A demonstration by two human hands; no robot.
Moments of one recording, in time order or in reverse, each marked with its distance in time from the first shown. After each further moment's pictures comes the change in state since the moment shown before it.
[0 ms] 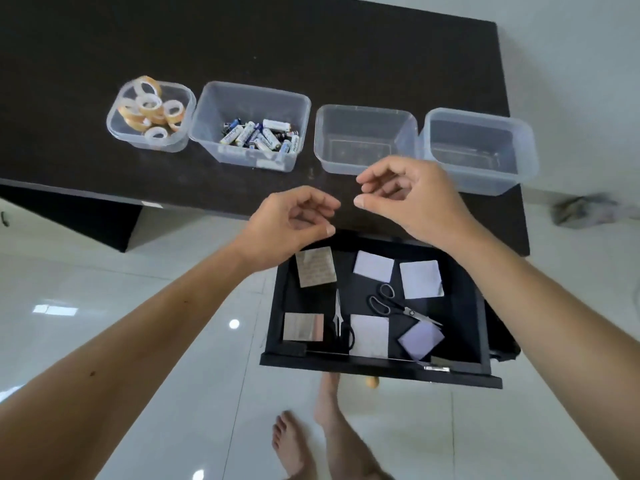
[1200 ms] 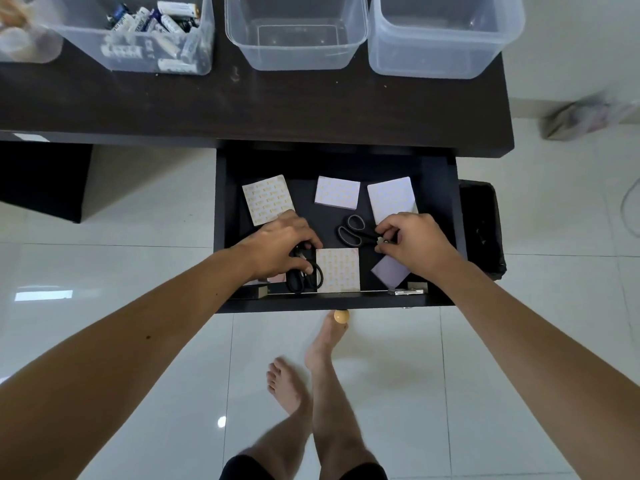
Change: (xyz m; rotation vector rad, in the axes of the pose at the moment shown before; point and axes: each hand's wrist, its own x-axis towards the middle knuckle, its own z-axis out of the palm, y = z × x) left_hand -0.014 -0.144 0.113 0.728 -0.506 0.114; right_hand -0.130 0.212 0.050 -0.347 -0.123 0.369
